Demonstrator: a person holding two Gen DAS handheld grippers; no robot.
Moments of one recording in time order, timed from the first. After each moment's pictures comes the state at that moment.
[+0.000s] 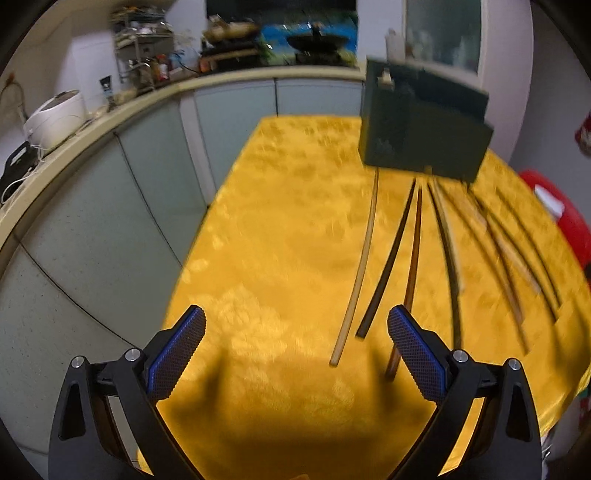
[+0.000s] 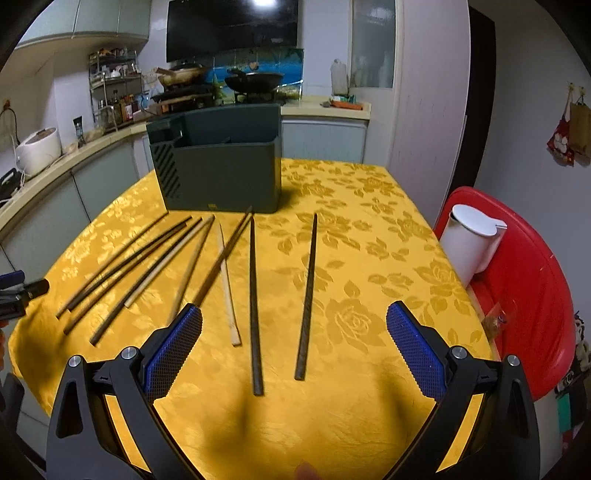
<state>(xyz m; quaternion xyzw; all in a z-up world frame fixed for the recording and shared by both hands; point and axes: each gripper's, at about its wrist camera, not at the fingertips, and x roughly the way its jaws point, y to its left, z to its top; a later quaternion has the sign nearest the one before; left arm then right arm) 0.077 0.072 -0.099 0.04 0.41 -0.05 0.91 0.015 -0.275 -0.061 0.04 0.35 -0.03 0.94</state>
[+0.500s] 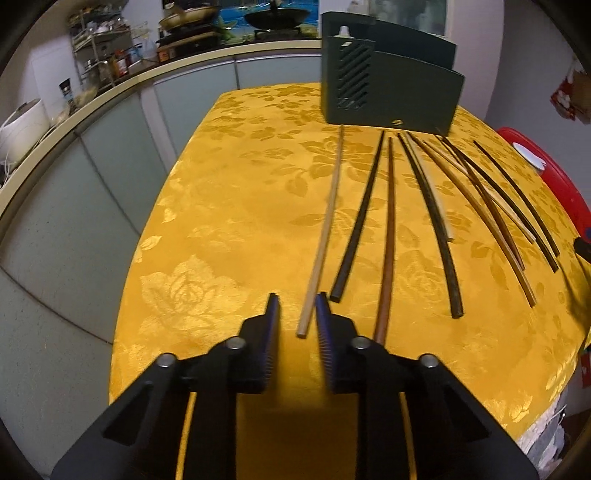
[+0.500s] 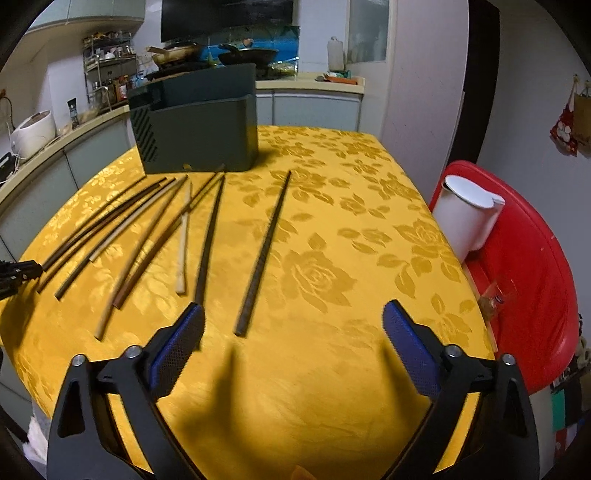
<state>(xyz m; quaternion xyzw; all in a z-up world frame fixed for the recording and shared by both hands) 0.072 0.056 -0.123 0.07 0.44 -0.11 0.89 0.004 -0.310 -0.104 0.05 0.38 -0.02 0.92</state>
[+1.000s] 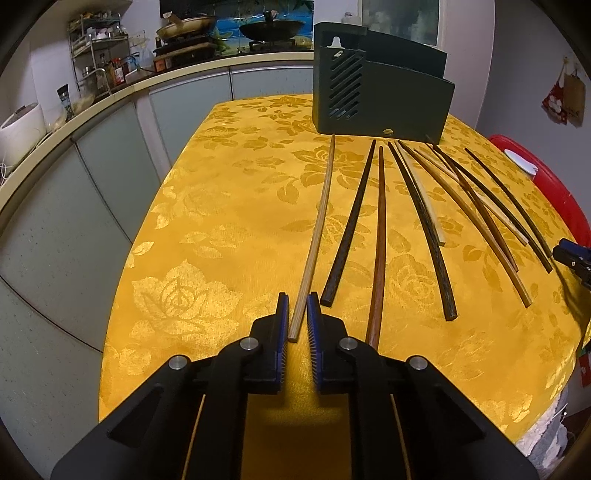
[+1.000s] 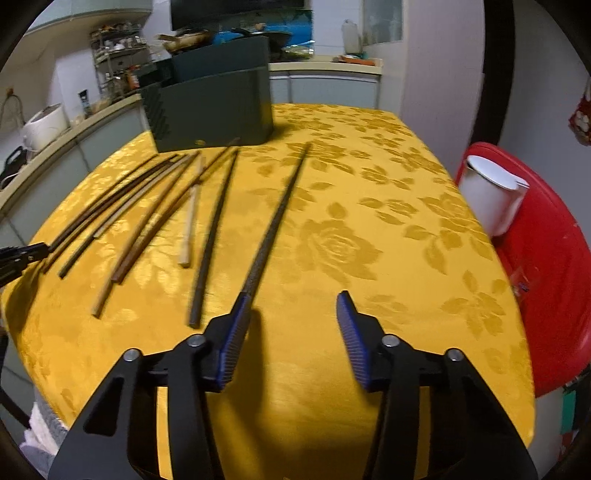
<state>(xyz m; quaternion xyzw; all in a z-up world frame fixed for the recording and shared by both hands) 0.071 0.055 -0.125 0.06 0.42 -0.12 0.90 0.010 -0.301 -0.118 0.06 0.40 0.03 0.91</state>
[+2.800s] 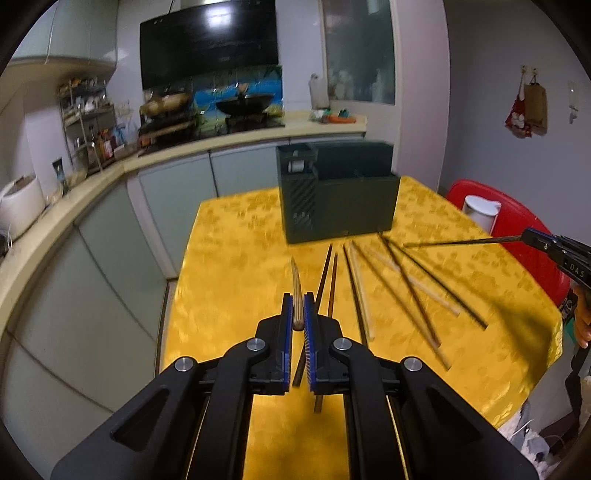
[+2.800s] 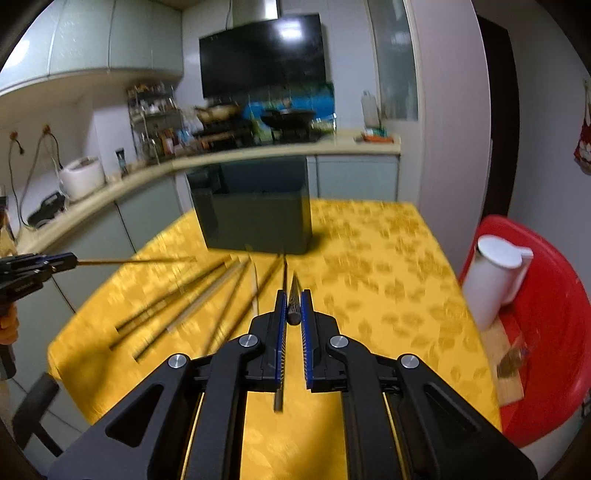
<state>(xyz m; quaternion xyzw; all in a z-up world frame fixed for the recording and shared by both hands) 0.050 0.033 0.000 0.09 0.30 -0.17 0.93 -0.001 -0.301 -0.003 0.06 0.26 0.06 0.96</state>
